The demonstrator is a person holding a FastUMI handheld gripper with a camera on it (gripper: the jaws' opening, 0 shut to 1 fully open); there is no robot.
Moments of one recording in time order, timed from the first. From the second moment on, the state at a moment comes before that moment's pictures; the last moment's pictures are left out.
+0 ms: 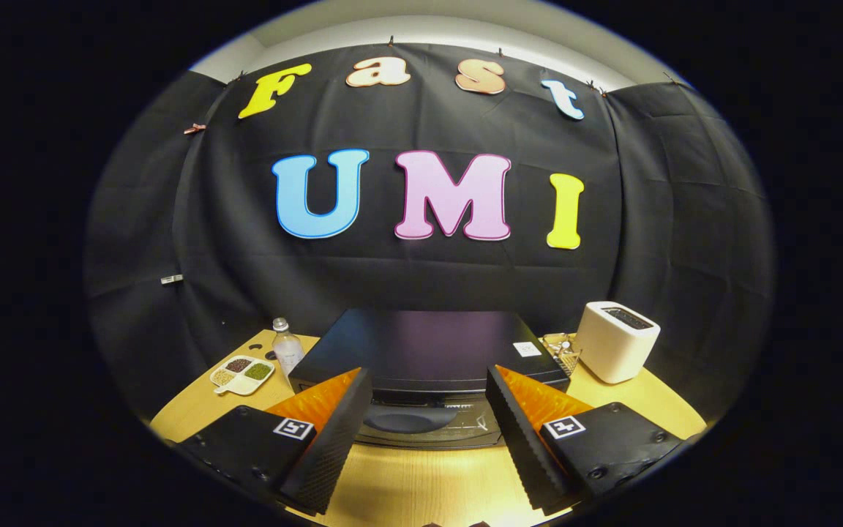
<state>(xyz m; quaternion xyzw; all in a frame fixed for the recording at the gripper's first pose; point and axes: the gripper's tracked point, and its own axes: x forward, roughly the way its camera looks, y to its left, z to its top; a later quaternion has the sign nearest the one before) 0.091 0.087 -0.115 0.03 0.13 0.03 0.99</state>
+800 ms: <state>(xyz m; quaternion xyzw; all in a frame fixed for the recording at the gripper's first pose) 0.122 0.121 -0.184 0.04 0.20 0.06 0.98</state>
